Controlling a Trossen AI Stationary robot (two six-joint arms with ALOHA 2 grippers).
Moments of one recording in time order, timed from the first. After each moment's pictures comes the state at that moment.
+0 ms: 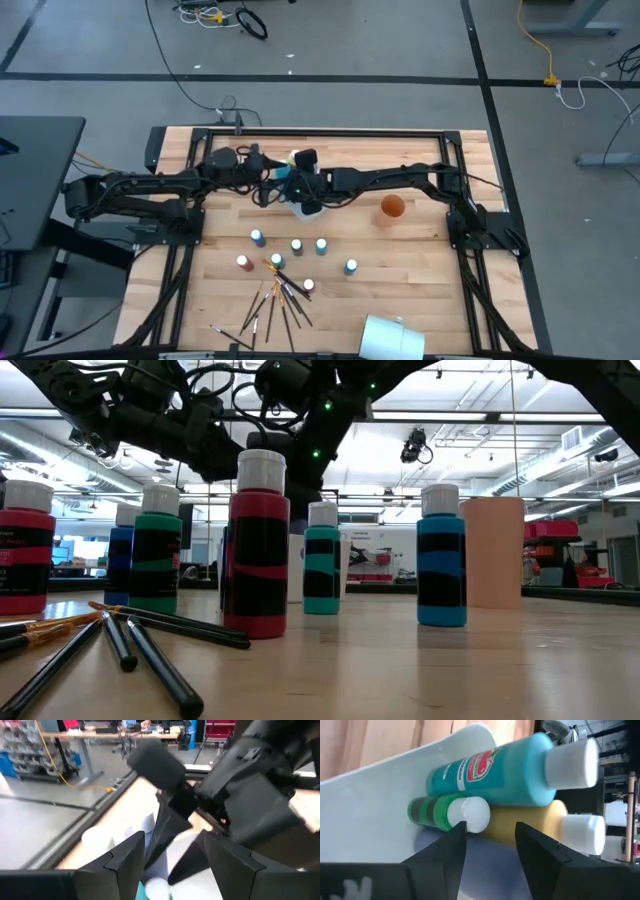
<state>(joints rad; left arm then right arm) 0.38 1.07 0.42 0.44 0.11 0.03 -0.07 2.16 1.78 -0.50 0.54 -0.59</state>
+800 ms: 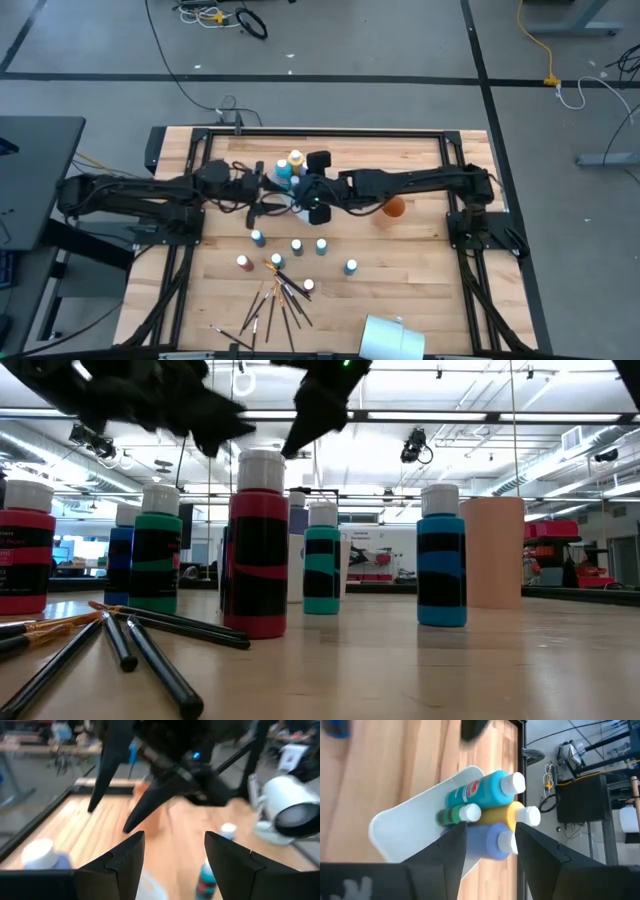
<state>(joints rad) 0.17 0.92 0.42 0.39 0.23 0.00 0.04 1.94 1.78 -0.67 0.53 -0.43</state>
